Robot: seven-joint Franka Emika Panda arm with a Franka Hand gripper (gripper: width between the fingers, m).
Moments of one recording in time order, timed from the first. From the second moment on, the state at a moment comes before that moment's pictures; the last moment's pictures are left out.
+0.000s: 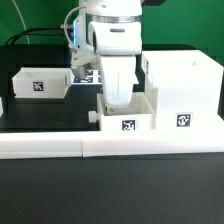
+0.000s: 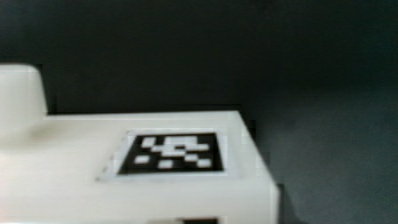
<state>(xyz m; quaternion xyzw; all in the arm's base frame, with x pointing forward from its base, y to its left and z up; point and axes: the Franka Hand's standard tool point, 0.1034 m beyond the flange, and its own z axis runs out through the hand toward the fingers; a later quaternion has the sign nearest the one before) 0.545 -0.001 0.012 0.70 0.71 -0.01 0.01</state>
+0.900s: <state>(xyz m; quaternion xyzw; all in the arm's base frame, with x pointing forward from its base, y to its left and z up) 0.544 -0.001 0.010 0.71 0.70 0.00 0.01</state>
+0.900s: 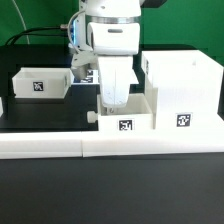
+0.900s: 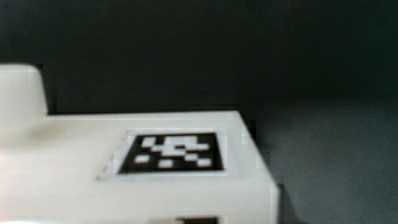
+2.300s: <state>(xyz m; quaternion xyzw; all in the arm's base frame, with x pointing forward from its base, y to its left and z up) 0.544 0.006 0.010 0.71 0.70 0.00 0.01</state>
